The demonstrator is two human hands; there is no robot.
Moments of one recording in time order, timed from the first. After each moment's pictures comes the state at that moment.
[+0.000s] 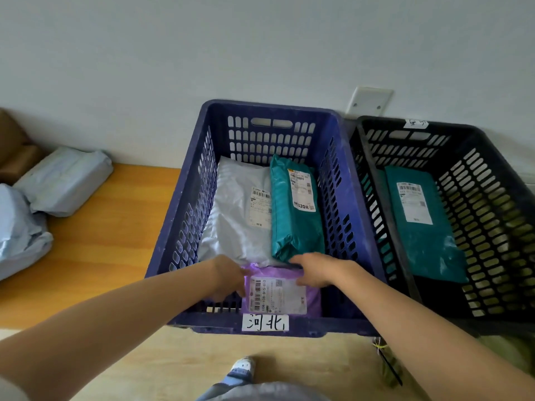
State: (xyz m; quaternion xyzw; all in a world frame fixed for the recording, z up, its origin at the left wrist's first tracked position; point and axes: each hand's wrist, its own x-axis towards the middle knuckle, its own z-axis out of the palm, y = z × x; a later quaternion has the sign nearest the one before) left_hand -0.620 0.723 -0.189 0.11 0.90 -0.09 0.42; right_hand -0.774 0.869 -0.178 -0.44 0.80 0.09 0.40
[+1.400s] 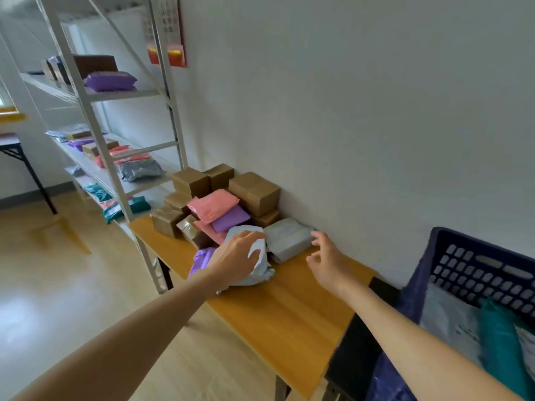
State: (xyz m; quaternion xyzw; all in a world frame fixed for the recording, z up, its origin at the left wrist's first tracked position) left_hand -0.257 0.553 -0.066 -0.47 0.85 0.10 -0.22; right_hand -0.480 0.601 -0.075 -0.62 0.68 -0.33 0.23
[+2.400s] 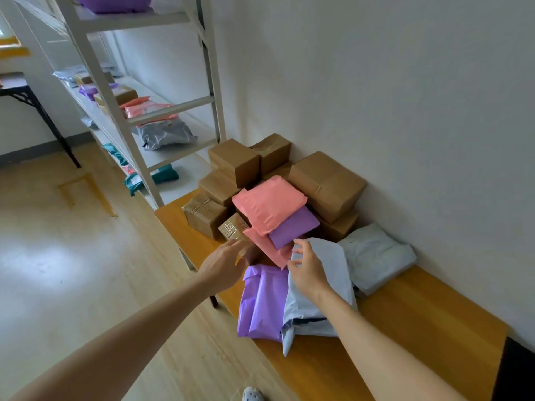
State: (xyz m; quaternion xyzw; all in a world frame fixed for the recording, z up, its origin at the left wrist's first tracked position) left_hand -0.076 0.282 -0.191 -0.57 0.77 0.21 -0.18; right_hand -0.282 0.300 -0.204 -0.56 0.68 -0.30 0.37
